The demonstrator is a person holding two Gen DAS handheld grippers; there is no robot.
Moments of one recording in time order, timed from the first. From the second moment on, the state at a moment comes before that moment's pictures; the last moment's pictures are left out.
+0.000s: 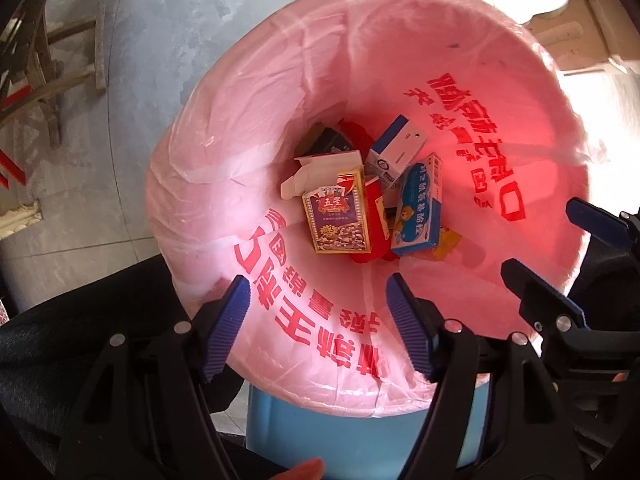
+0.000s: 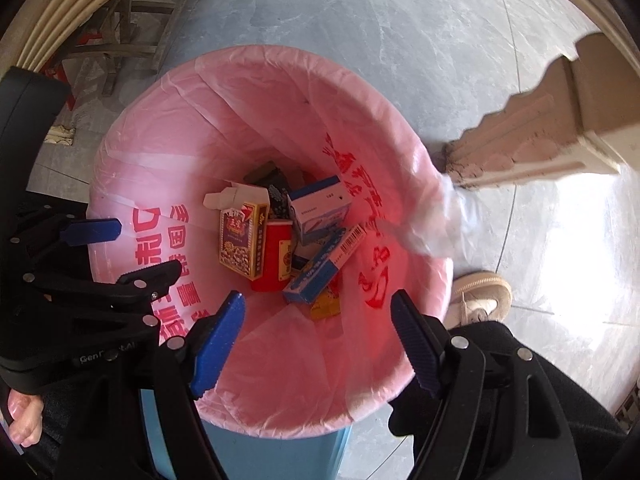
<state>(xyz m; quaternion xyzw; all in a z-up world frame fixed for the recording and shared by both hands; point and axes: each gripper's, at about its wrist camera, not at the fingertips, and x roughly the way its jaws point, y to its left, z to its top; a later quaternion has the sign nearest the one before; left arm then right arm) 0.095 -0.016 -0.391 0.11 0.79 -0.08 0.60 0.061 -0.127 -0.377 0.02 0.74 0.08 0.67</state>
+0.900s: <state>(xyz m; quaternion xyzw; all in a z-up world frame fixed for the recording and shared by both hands) 0.057 -0.038 -0.180 0.11 0.54 -0.05 0.83 -0.015 -0.158 -0.152 -0.01 0.48 -0.04 0.88</state>
